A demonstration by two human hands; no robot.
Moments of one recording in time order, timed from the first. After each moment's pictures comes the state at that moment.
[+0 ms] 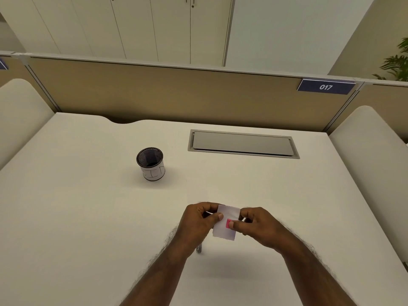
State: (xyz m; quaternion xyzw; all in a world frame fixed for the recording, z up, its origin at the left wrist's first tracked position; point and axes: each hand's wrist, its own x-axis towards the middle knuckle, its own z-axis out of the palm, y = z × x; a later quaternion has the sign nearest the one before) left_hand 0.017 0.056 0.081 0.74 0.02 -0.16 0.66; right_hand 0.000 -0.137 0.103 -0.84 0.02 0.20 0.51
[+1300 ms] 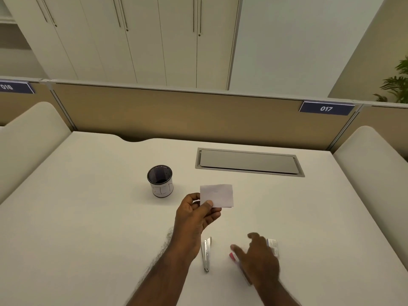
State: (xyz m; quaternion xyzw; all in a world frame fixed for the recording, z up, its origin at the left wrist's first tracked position) left_hand 0.033 0.071 0.129 0.50 0.14 -0.06 0.86; right_hand -0.021 -0.101 0.017 -0.96 0.21 0.04 0.18
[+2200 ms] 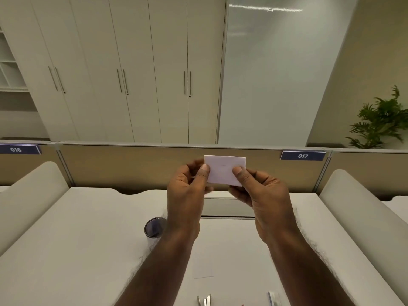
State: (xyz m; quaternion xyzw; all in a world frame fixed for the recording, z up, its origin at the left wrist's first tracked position) left_hand 0.056 0.069 0.321 0.60 -0.05 0.14 0.79; right_hand 0.029 -0.060 0.332 -0.58 -0.01 -0.17 0.79
